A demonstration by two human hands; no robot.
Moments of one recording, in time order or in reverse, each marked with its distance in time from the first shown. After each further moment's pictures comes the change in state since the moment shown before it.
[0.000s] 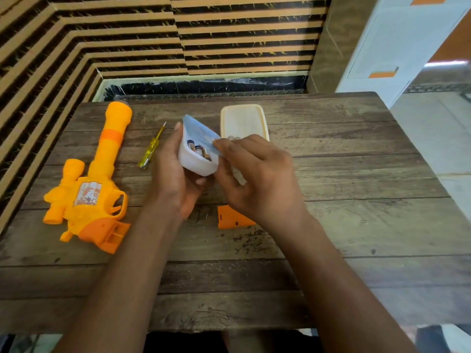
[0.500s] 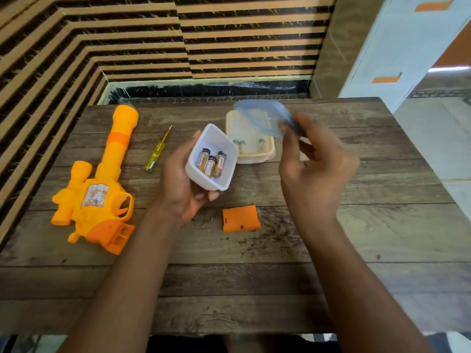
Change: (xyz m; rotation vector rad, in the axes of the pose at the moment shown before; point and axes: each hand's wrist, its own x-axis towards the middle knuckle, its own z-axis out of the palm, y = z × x) left_hand -0.006 0.001 -0.002 0.105 -0.082 -0.009; right_hand 0.001 0.022 -0.024 -0.009 0.393 0.353
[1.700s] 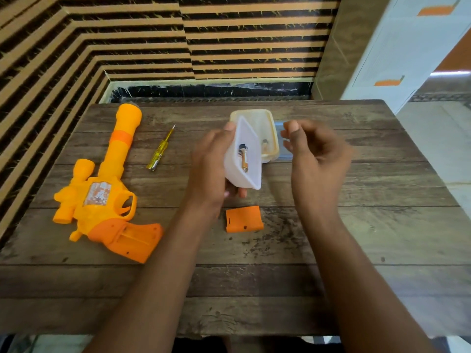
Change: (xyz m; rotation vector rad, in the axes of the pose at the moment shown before) left_hand 0.001 -0.008 0.035 0.146 0.112 0.137; right_hand 0.002 0.005 0.009 0.276 -0.098 0.510
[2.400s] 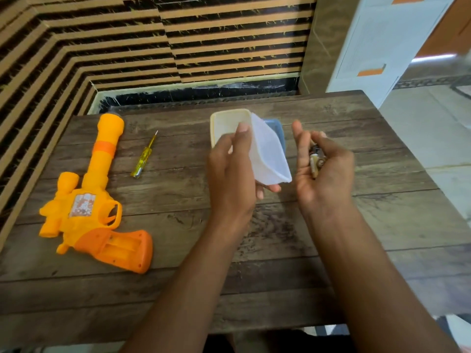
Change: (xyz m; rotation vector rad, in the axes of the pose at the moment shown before) left_hand -0.021 -0.012 0.060 0.025 0.094 0.062; right_hand 0.016 -0.009 -0.038 1.105 0.323 0.741
